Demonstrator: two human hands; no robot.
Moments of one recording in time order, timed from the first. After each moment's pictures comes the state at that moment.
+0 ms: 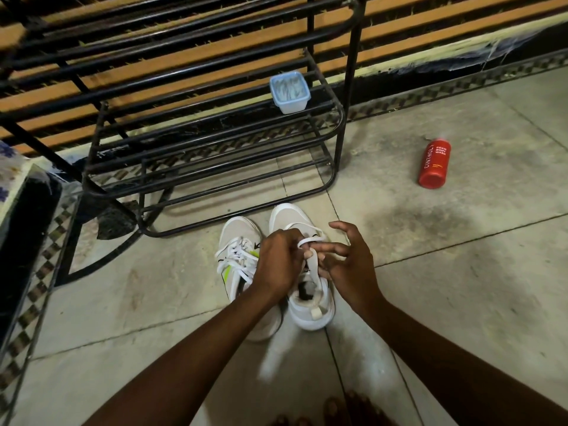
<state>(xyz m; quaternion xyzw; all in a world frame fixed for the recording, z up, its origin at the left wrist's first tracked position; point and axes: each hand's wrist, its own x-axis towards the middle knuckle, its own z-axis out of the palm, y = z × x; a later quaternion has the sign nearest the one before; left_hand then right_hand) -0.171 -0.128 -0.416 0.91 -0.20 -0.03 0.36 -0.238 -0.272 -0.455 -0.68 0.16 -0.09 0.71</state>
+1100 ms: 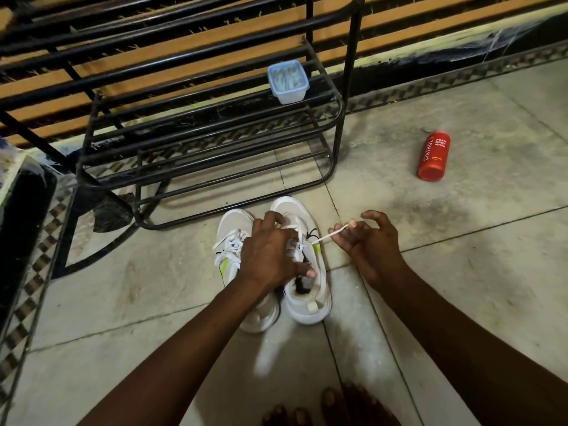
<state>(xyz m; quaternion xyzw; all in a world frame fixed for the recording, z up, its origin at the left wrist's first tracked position) -0.171 -0.115 -0.398 0.96 -0.22 -0.10 0.16 -0.220 -0.315 -0.445 -0.29 0.26 -0.10 0.92</state>
